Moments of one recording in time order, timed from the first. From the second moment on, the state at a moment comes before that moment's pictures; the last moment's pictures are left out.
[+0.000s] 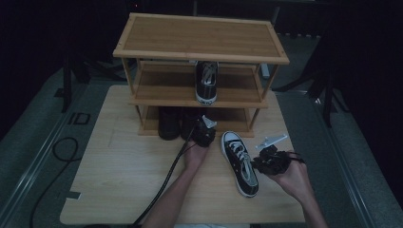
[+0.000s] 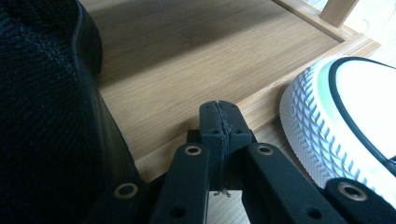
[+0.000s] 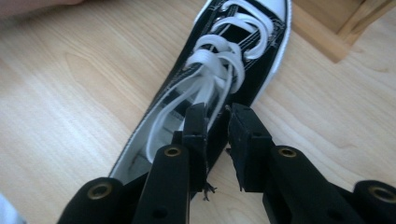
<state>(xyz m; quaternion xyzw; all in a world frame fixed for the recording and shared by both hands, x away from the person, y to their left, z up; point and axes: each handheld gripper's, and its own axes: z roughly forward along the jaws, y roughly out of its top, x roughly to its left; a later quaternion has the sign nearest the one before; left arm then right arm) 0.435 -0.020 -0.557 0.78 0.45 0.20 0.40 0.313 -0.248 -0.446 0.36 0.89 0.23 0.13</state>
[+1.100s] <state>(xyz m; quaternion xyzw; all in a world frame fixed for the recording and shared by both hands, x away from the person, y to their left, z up) 0.448 -0.040 -0.558 0.76 0.49 0.24 0.36 0.337 -0.229 -0.470 0.43 0.88 0.18 0.09</state>
